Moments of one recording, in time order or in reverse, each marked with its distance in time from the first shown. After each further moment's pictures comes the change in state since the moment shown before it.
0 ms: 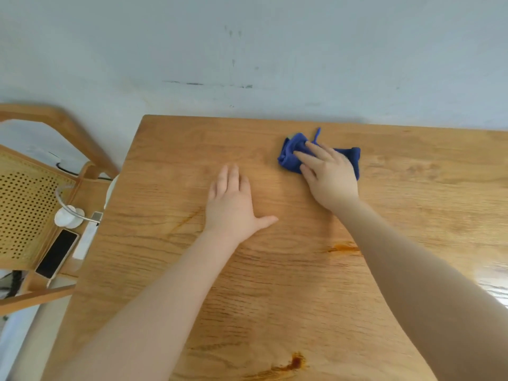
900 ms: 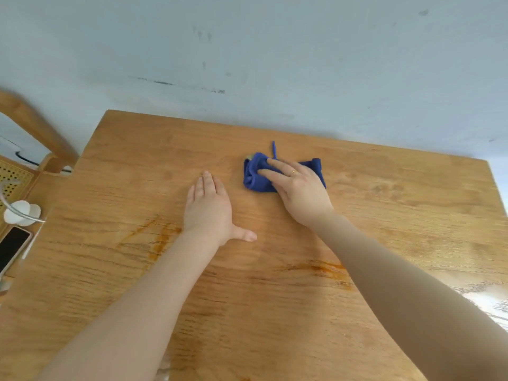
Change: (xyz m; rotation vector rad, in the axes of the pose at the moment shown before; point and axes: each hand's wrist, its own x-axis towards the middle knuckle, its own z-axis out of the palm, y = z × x) left_hand 0.026 0.034 -0.003 -0.023 -0.202 -0.115; right_hand 0.009 0.028 0.000 0.013 -0.080 -0.260
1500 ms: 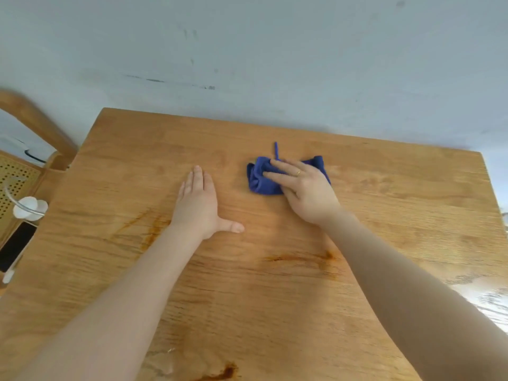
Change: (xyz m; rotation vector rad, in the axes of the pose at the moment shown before) left_hand -0.004 -0.001 0.002 -0.072 0.009 -0.002; right_hand -0.025 0.021 -0.021 0.085 -0.046 -0.084
